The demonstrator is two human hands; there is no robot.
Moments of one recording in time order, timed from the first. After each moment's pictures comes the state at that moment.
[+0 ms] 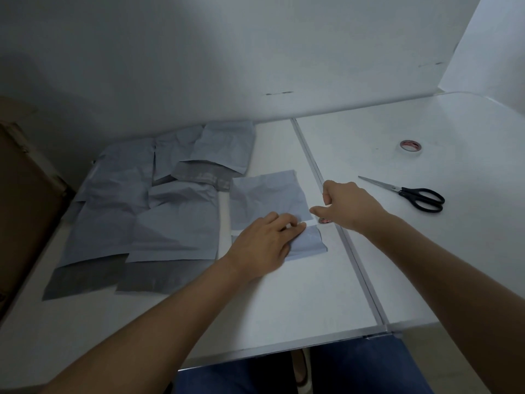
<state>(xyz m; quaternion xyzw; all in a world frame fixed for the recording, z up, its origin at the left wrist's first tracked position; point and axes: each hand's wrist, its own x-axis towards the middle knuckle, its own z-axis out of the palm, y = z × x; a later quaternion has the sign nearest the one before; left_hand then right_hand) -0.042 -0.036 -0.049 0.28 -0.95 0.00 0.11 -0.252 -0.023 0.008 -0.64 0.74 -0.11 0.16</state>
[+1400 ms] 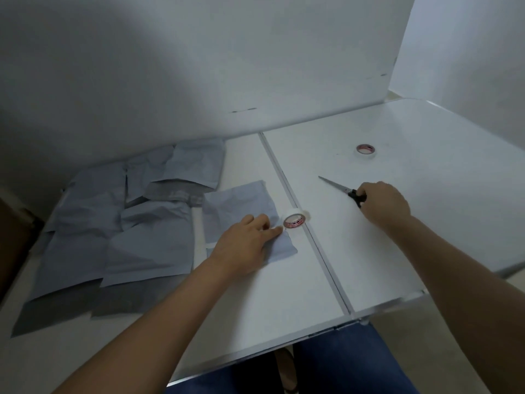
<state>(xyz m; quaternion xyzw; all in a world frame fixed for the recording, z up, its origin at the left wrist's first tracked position) -0.065 -0.037 -0.029 0.34 -0.94 0.00 0.03 -0.366 0.009 -0.013 -0.50 0.86 -0.09 0.05</state>
